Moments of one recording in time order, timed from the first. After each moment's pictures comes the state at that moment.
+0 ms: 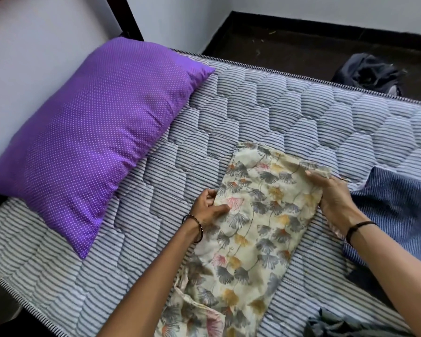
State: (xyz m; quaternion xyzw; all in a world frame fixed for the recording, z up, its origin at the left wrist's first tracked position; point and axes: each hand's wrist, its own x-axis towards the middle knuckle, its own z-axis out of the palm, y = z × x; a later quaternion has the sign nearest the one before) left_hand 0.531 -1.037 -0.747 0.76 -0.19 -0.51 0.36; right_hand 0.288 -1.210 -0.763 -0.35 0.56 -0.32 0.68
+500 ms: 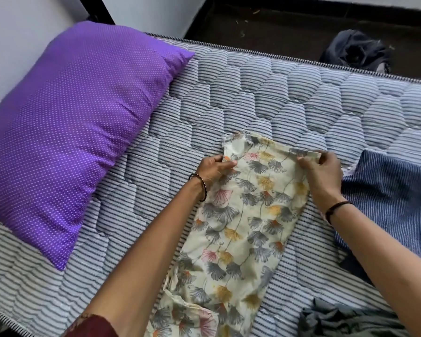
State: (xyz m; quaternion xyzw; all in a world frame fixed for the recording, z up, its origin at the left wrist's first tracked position) left_hand 0.530 -1.128 -0.749 0.71 -0.18 -0.55 0.39; right_hand 0.297 -1.217 -0.768 -0.47 0.68 -0.31 0.48
